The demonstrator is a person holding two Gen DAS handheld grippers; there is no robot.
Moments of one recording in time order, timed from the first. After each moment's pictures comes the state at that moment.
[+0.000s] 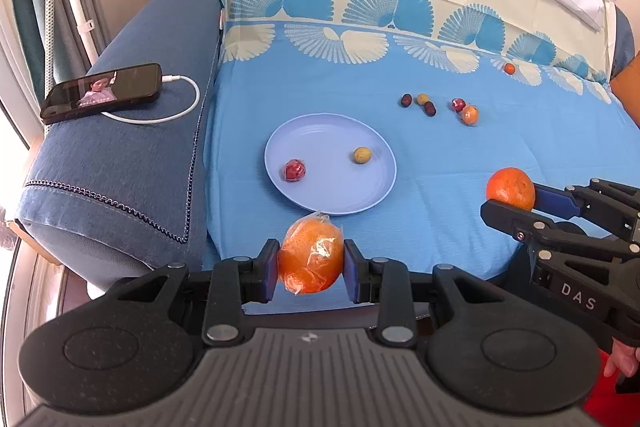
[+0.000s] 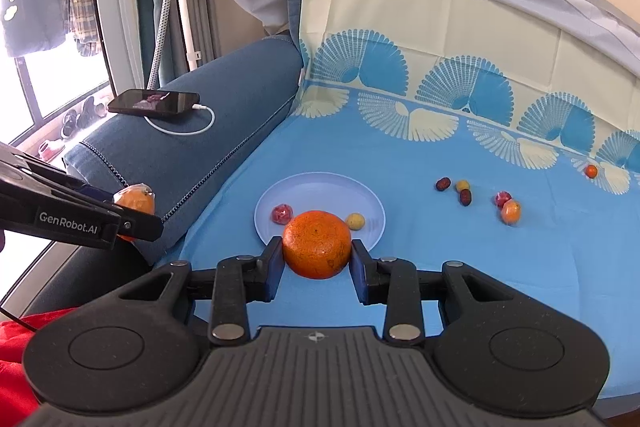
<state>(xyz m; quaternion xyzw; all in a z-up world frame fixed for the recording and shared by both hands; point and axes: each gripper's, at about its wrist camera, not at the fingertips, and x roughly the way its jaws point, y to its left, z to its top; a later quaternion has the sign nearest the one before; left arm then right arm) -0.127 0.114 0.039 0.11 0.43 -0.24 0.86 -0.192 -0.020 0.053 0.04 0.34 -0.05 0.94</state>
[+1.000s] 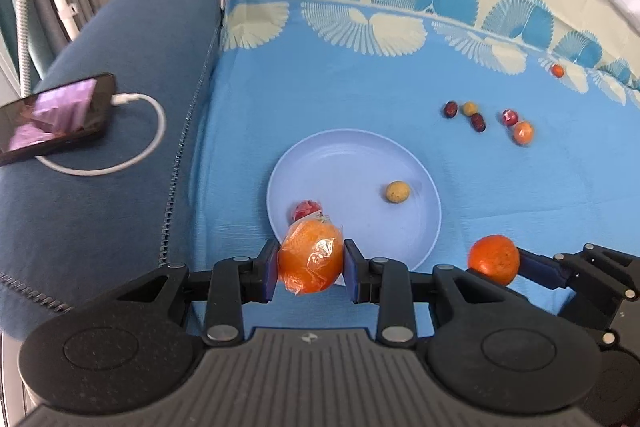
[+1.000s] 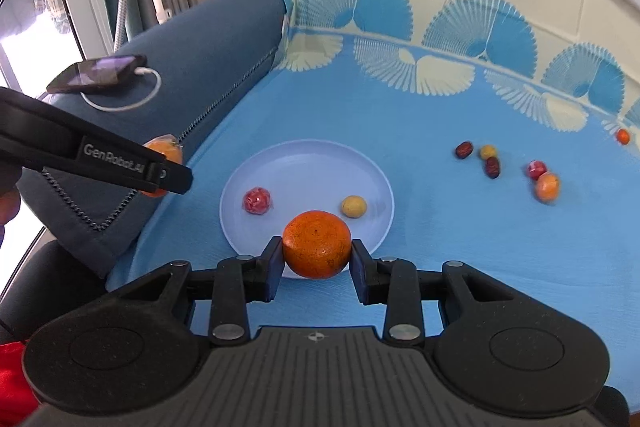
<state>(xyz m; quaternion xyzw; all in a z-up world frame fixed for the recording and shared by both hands) 0.000 0.045 -0.013 0.12 0.47 -0.21 0.85 -0.083 -0.056 -0.016 0.07 0.41 -0.05 0.91</state>
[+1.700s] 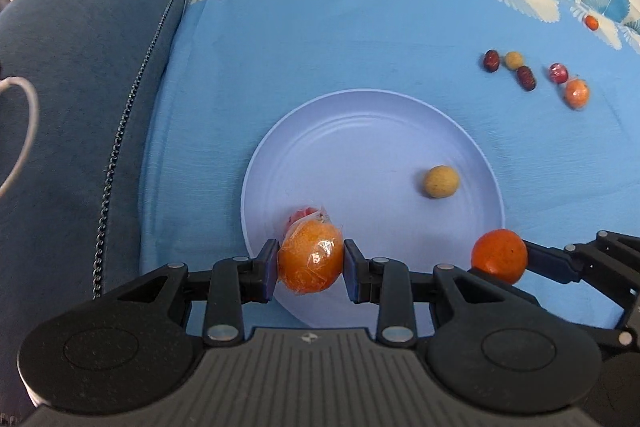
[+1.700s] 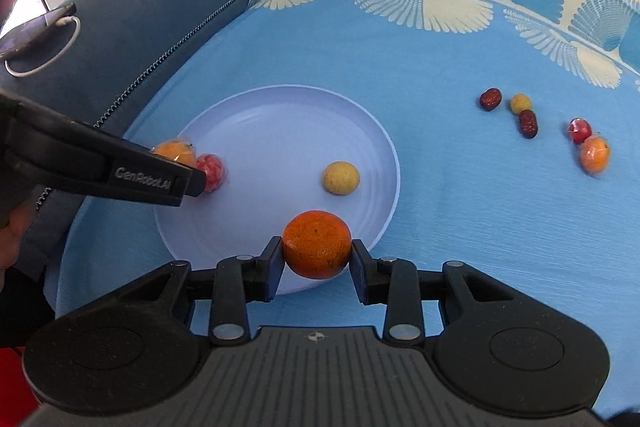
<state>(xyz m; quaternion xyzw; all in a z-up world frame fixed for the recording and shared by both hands) 0.068 0.002 -0.104 0.17 0.51 -0.21 0.82 -0.014 -0.084 -0.096 0.09 0.47 -0.05 0.88</state>
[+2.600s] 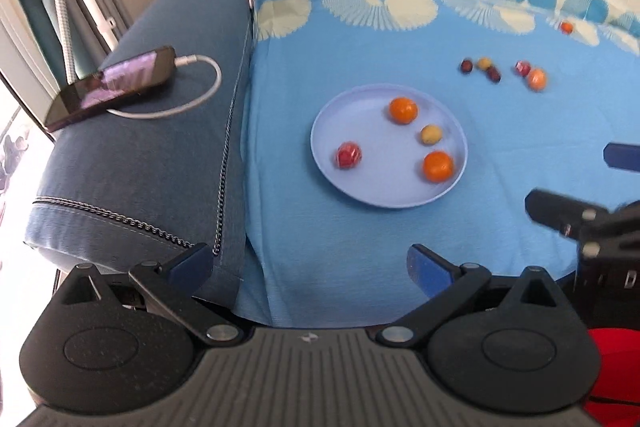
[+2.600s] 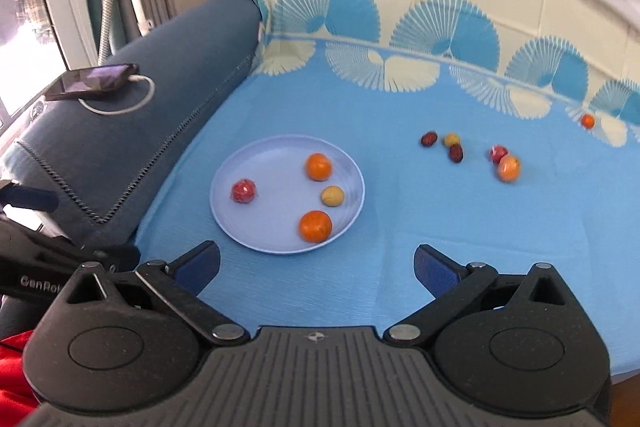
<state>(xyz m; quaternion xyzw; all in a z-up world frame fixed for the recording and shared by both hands) -0.085 0.090 -0.007 0.19 0.43 -0.17 0.86 -0.137 -0.046 0.012 0.07 0.39 -0.10 0.91</state>
